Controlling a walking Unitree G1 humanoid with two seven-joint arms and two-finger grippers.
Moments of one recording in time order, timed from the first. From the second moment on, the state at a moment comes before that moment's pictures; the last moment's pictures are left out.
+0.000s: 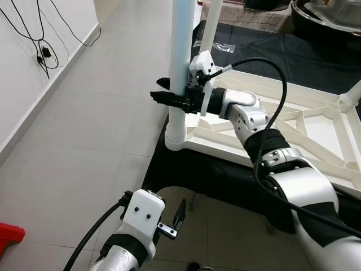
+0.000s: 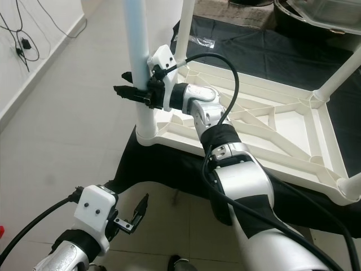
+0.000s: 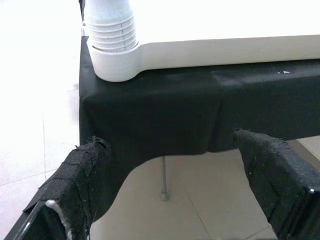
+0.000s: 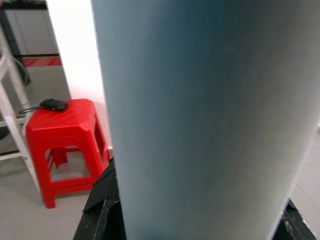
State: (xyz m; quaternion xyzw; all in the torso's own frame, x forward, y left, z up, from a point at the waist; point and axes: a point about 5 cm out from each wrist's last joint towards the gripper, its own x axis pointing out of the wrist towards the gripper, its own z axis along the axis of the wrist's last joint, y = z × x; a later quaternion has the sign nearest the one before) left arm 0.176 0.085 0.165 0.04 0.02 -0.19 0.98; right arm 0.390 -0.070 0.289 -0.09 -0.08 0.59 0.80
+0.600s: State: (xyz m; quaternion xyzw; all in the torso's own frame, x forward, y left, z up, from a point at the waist) left arm 0.174 0.086 0.162 0.04 0.03 -0.19 0.98; right arm 0.378 -0.078 0.275 -0.03 -0.08 0.69 0.72
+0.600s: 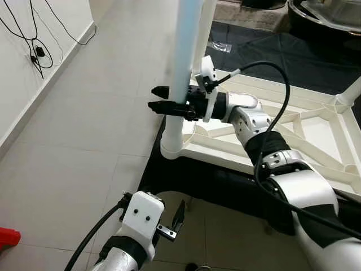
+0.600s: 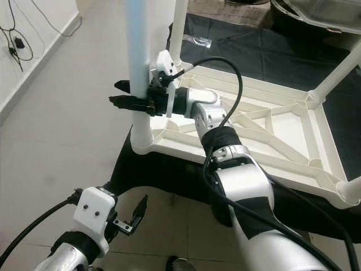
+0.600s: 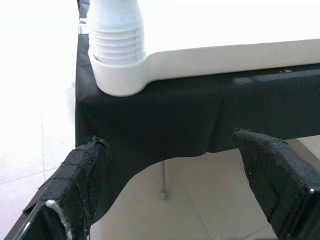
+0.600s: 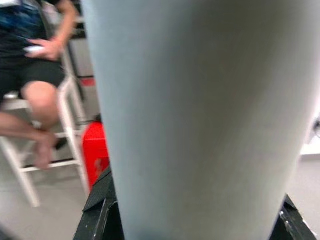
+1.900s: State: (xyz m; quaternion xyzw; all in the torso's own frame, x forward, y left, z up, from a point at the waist) left arm 0.173 0.088 0.167 0.05 0.02 -0.19 0.98; right arm 0.391 -0.083 0.254 -0.05 -0.10 0.54 0.83
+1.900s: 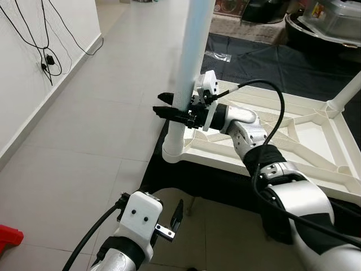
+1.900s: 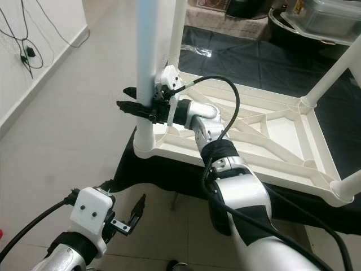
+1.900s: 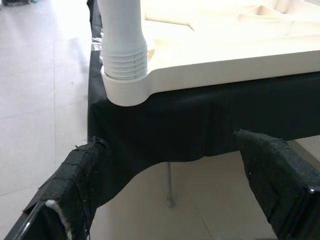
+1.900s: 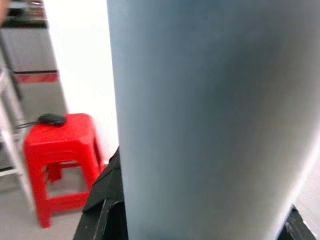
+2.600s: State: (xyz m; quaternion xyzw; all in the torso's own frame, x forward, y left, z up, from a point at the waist) left arm 0.180 0.093 0.167 0.05 0.01 -0.17 0.98; right arm 0.419 -0.112 0.247 0.04 -0.06 -0.05 1.00
